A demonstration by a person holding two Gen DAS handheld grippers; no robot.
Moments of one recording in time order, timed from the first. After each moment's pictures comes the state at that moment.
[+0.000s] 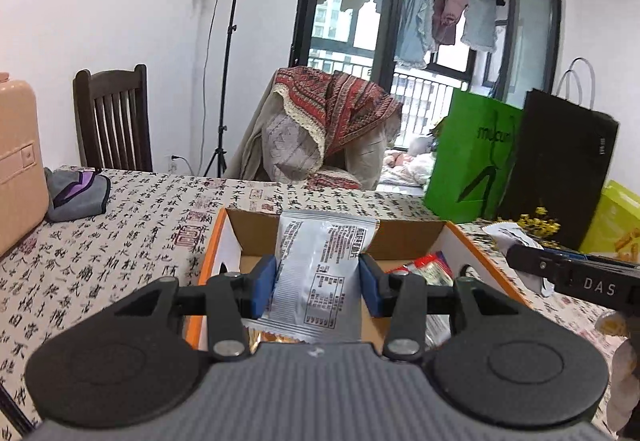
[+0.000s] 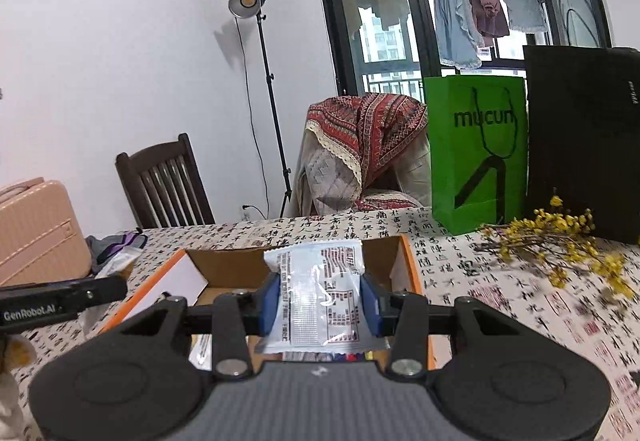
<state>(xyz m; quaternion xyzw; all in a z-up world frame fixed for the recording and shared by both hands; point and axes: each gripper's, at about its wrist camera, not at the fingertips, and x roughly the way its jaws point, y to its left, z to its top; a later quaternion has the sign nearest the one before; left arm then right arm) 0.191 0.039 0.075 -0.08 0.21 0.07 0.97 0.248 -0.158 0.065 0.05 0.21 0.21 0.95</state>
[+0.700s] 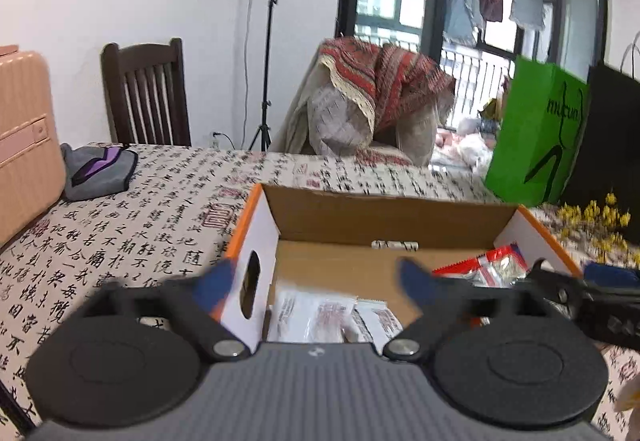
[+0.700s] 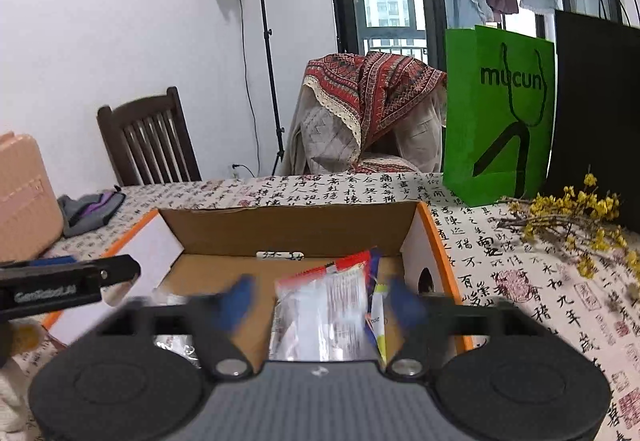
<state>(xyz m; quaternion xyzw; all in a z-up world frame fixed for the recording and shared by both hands) 0.238 0.061 0.037 -0.08 0.23 0.14 0.96 0.295 -0.122 0.029 0.01 0.26 0.21 0.94</state>
